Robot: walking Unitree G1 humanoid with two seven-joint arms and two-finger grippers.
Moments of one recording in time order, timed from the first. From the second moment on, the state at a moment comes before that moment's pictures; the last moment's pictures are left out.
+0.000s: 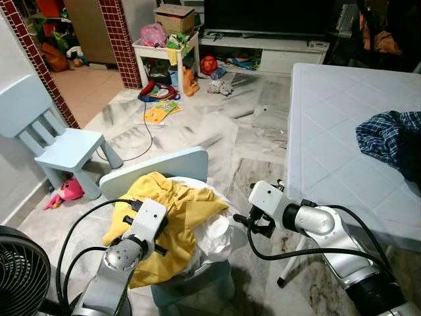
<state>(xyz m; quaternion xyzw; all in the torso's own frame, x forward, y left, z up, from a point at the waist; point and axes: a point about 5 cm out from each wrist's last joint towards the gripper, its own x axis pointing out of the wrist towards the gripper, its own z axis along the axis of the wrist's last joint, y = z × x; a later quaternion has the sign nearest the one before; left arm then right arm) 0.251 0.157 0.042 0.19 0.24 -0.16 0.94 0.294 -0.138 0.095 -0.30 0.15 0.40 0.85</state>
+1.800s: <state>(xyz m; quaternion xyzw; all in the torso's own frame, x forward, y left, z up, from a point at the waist) 0.261 0.152 0.047 0.22 0.25 -0.17 0.93 0.295 -0.136 0.095 -0.30 0.15 0.41 0.85</state>
